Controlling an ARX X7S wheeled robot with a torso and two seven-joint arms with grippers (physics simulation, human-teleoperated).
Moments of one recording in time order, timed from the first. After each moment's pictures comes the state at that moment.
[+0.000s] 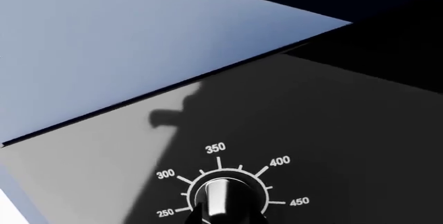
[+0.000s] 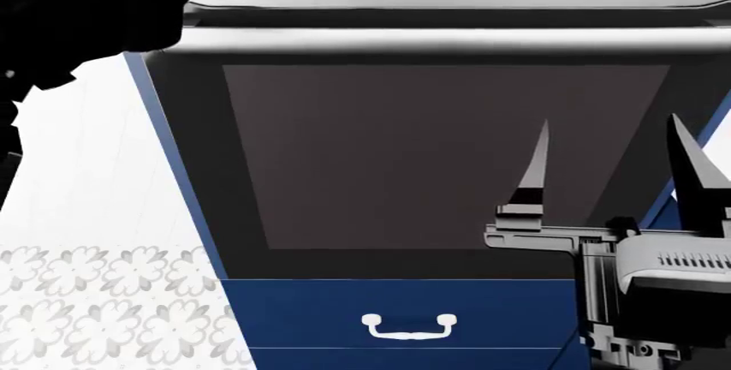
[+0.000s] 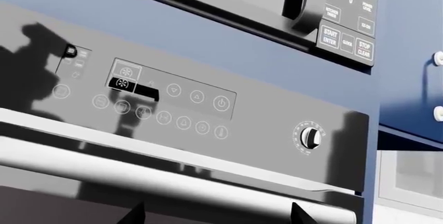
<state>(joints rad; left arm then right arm) -1.75 -0.42 0.95 -0.35 -1.10 -0.95 -0.63 0.16 0.32 -0.17 -0.91 -0.10 0.54 0.32</state>
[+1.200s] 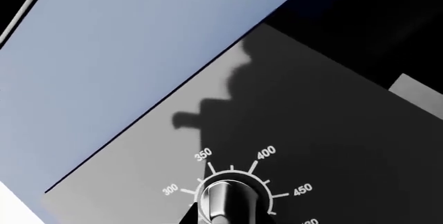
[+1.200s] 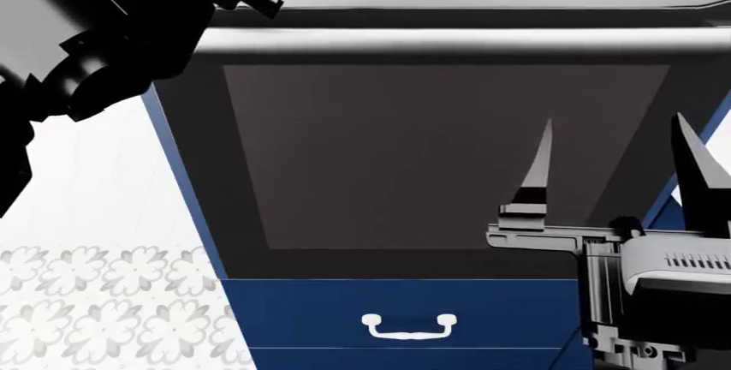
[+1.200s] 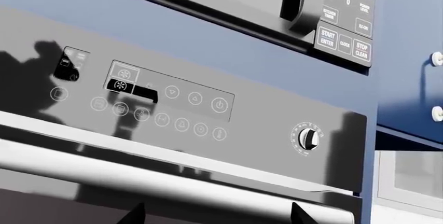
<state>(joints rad) -1.78 -0.44 1.15 -0.25 -0.90 -0.97 -0.58 0.16 0.34 -0.17 -0.92 -0.08 0.55 0.33</state>
